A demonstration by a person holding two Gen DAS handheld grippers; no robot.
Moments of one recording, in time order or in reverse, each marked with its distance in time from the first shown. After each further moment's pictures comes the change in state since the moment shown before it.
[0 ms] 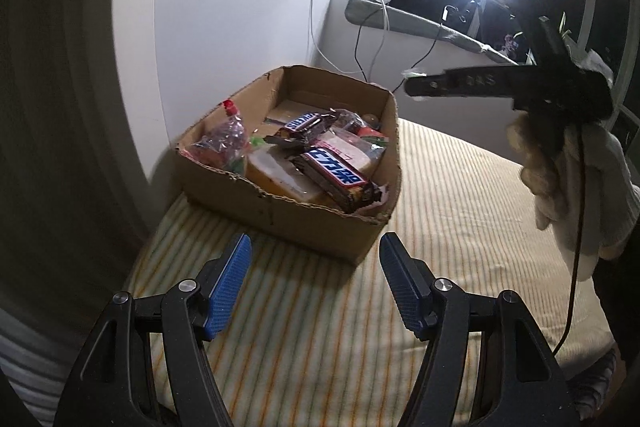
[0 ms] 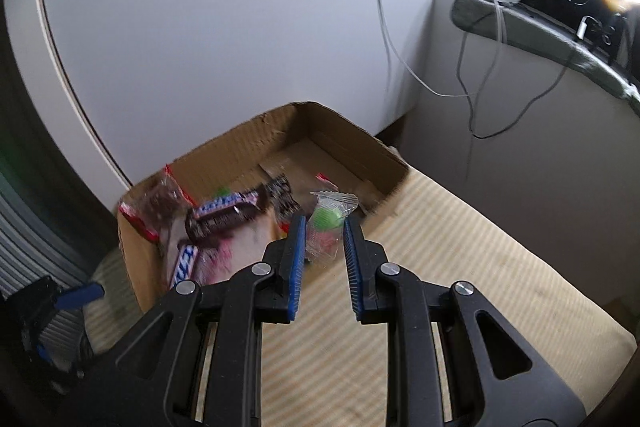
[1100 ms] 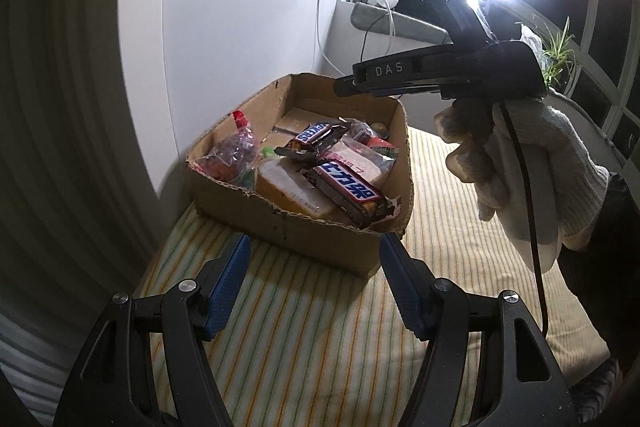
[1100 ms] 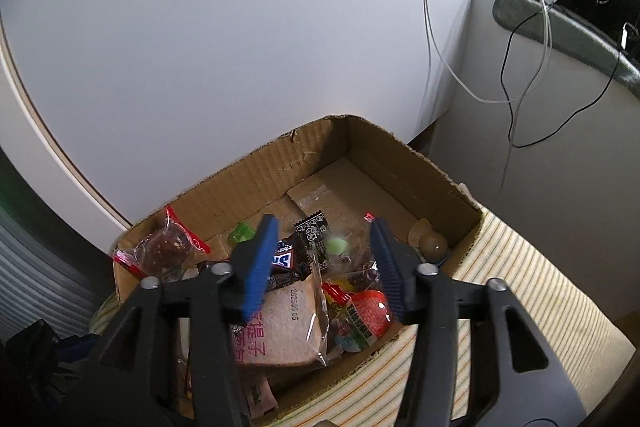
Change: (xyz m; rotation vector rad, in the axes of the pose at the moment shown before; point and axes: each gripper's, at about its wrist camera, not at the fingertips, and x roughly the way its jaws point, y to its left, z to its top) left arm 0.003 0.004 0.007 0.005 -0.019 0.016; right arm 0.051 0.024 0.029 -0.012 0.026 0.046
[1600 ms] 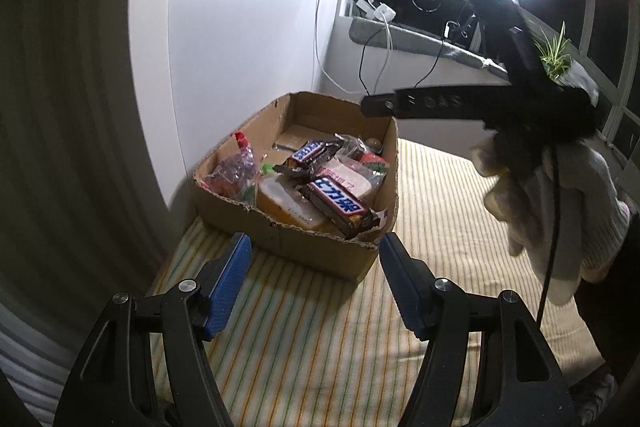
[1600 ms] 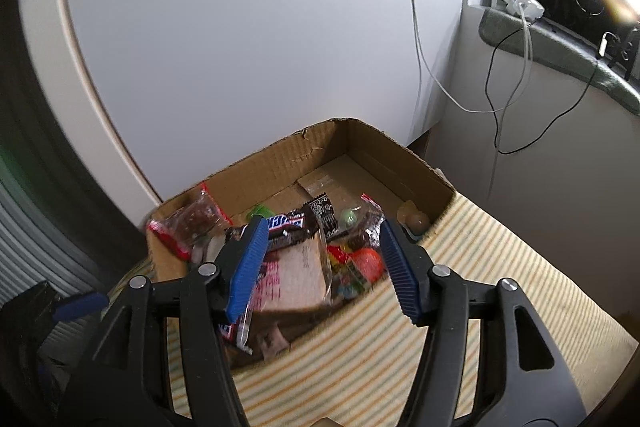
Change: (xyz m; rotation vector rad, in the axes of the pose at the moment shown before) left arm -0.022 -0.010 0.006 0.009 -0.045 0.021; right arm -0.058 0.006 -0.027 -0.011 -0.065 0.000
